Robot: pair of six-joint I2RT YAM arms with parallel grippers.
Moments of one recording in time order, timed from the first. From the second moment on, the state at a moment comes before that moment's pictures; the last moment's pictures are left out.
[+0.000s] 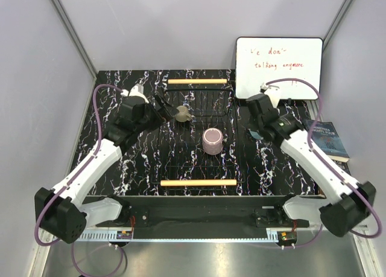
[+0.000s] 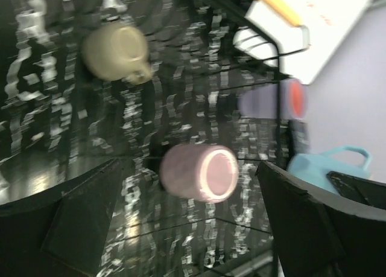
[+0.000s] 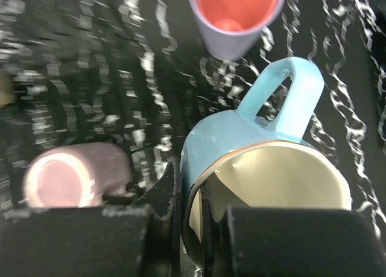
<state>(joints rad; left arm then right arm) -0.43 1.15 0.97 -0.29 0.04 -0.88 0.54 1.20 1.19 -0.75 0.50 0.58</state>
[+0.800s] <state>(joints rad) -0.43 1.15 0.95 -0.48 -0.04 -0.83 0.35 1.67 1.20 -0.66 0.40 0.60</state>
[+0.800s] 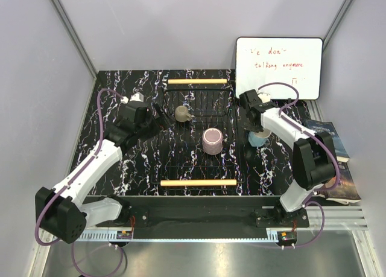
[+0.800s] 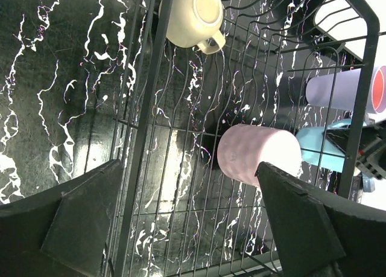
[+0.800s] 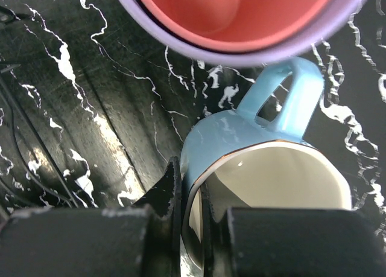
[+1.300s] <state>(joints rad) -0.43 1.15 0.95 -0.48 -0.04 -0.81 0.34 1.69 1.20 -0.61 0.38 0.60</state>
